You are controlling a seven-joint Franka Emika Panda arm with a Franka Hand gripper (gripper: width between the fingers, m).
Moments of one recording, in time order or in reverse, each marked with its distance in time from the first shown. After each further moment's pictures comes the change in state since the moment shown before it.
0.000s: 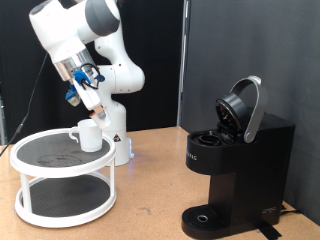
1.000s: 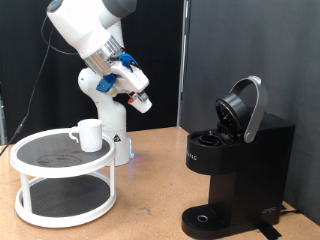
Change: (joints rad) arm 0.128 0.079 0.012 0.150 0.238 -0.199 -0.190
